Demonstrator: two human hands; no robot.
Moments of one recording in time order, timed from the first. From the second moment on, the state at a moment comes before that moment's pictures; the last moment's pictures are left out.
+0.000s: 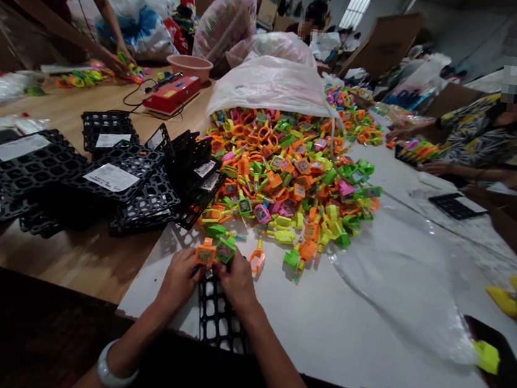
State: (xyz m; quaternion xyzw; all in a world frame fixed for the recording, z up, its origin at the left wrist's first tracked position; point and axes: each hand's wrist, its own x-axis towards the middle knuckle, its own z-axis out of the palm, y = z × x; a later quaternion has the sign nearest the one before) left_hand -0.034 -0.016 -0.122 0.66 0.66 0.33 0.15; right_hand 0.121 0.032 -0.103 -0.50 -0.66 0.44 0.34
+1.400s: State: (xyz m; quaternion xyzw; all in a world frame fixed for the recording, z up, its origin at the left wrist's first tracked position) left_hand -0.037 -0.013 -0.127 0.68 0.64 0.35 0.14; right_hand 0.145 0.044 -0.110 -0.48 -0.57 0.57 0.36
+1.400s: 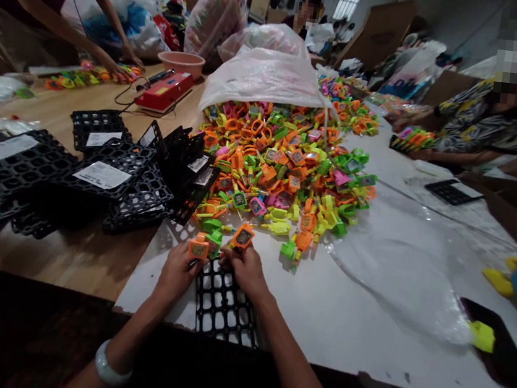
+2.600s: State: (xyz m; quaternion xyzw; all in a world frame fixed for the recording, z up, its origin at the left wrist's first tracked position) left_hand -0.040 -0.011 -0.127 0.68 0.62 0.37 0.15; right_hand 0.169 0.047 -0.098 -0.50 -0.55 0.55 0.37
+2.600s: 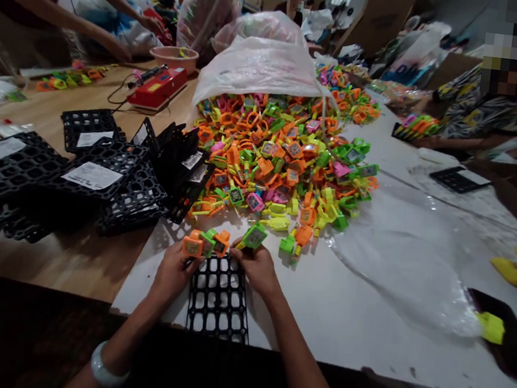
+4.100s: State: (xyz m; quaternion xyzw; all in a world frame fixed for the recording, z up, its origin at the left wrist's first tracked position) left_hand -0.044 -0.009 -0.140 0.68 0.62 0.38 0.13; right_hand 0.179 0.043 -0.108 -0.51 -0.47 0.56 0.45
